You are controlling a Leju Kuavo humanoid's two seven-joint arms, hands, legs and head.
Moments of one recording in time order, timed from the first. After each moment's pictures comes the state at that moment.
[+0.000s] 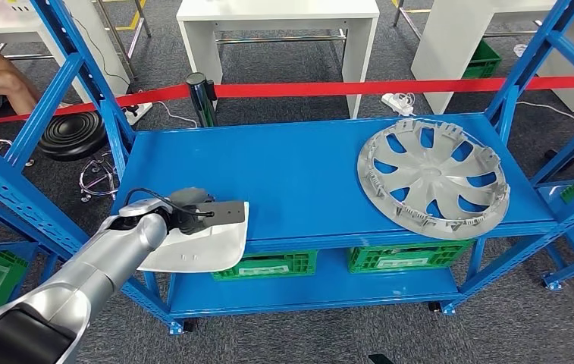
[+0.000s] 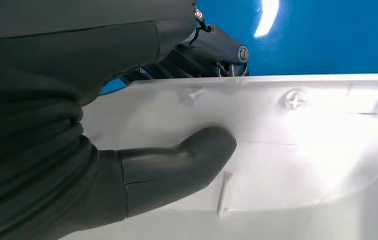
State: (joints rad) left arm -0.97 -0.08 -0.83 -0.26 -0.57 -0.40 -0.16; right arm -0.05 0.07 -0.46 -0.19 0.57 0.04 0.37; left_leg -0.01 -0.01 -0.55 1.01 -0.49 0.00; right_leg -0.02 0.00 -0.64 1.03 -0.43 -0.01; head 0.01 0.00
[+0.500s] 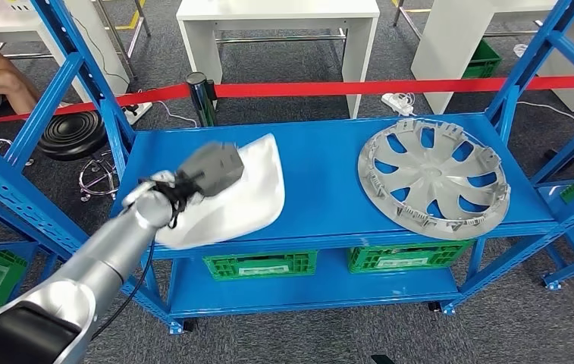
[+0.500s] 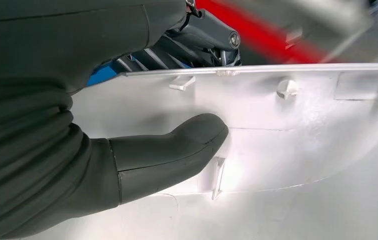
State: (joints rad) left arm -0.99 -0.14 -0.64 -0.40 -0.21 -0.25 -0.41; right arm -0.05 0.07 -0.48 -0.19 0.56 0.03 0.37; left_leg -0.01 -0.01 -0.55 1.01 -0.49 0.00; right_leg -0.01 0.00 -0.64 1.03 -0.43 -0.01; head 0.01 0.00
